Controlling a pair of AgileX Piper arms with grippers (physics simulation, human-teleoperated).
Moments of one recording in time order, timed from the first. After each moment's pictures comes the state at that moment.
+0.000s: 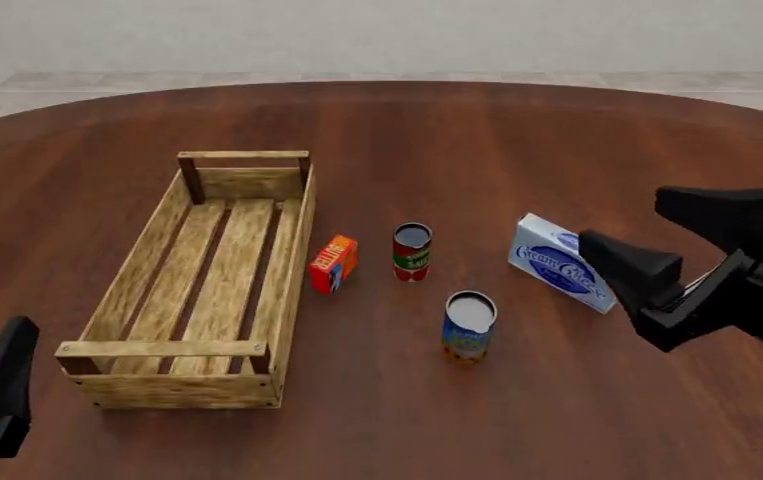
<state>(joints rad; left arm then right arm) 0.00 0.00 0.00 0.00 0.00 0.46 0.65 -0.50 0.16 -0.17</state>
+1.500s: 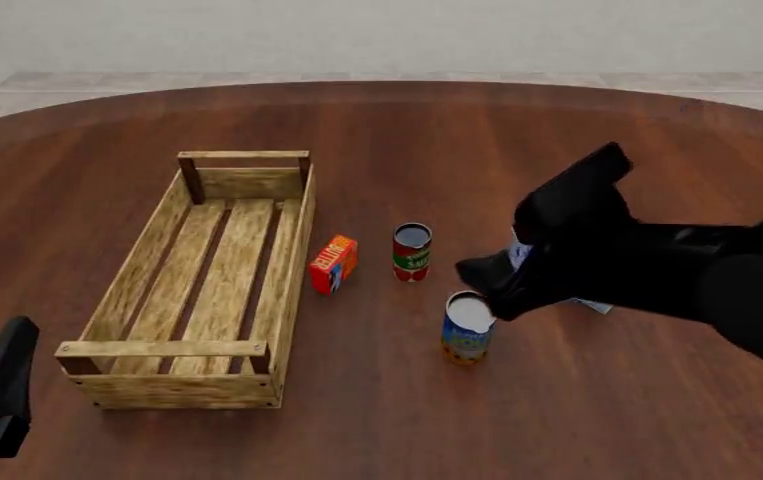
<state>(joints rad) 0.00 0.00 0.00 0.00 0.00 0.58 1.17 -0.71 0.21 -0.13</state>
